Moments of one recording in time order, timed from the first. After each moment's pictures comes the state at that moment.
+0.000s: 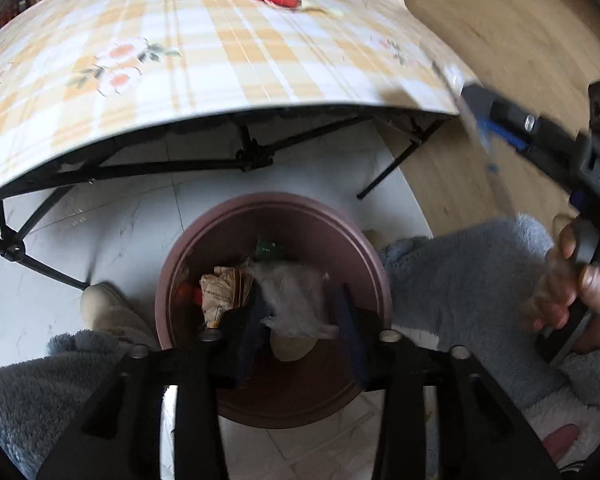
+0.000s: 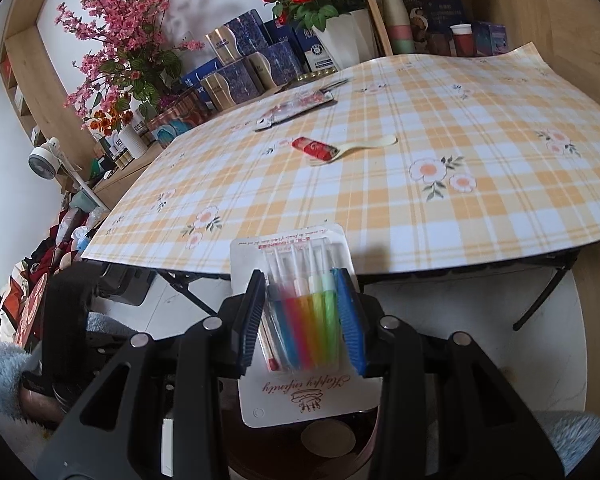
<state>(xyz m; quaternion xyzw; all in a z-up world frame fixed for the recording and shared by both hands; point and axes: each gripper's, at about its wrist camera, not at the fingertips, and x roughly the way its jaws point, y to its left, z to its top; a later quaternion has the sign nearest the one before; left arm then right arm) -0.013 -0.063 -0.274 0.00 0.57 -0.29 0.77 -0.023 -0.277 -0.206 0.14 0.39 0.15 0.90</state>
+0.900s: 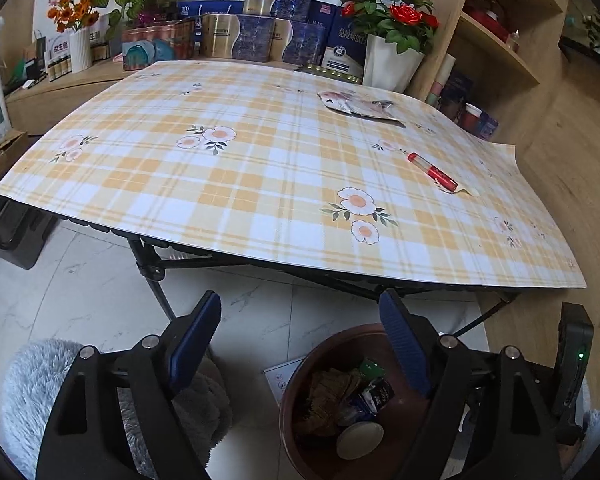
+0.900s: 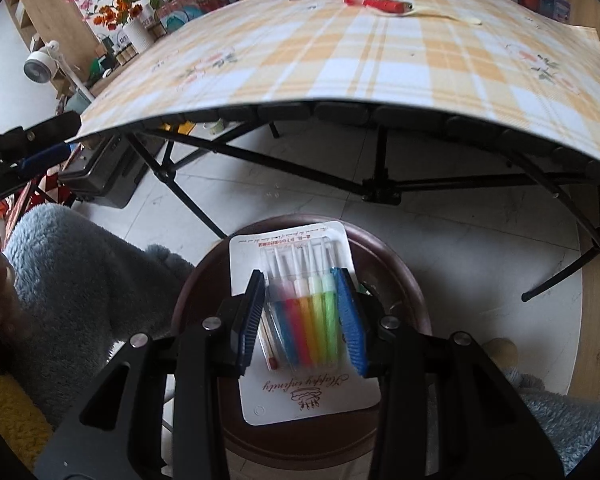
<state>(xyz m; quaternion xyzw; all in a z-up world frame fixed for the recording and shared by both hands) -0.012 0.038 -0.218 -0.09 0.41 -0.05 0.90 -0.021 -0.203 -0.299 0.04 0.51 0.18 0.84</state>
